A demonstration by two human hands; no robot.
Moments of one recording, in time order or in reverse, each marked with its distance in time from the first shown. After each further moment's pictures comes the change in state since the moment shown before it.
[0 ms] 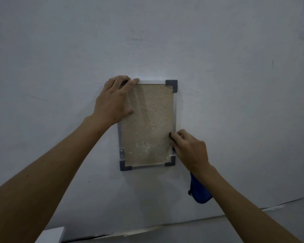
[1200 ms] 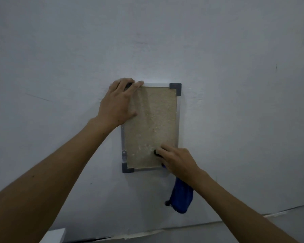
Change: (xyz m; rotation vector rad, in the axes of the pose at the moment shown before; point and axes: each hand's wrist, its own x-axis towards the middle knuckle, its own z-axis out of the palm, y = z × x) left_hand 0.000 0.000 0.002 -0.003 0.019 0.022; right_hand 0.000 -0.032 0.006 0.151 -0.223 -0.263
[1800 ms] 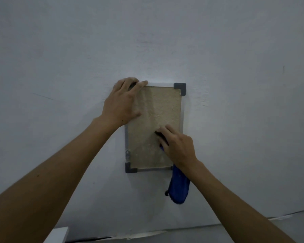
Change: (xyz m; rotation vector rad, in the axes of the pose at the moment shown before) left_hand 0.001 -0.002 0.002 0.006 -0.009 -0.005; right_hand 0.043 -0.005 -0.009 0.074 0.215 0.173
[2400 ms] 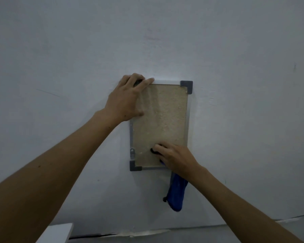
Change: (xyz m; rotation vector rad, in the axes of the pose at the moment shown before) left_hand 0.003 -0.005 -0.010 0.055 -0.067 0.066; right_hand -0.024 0.000 0.023 0.030 -0.236 -0.288
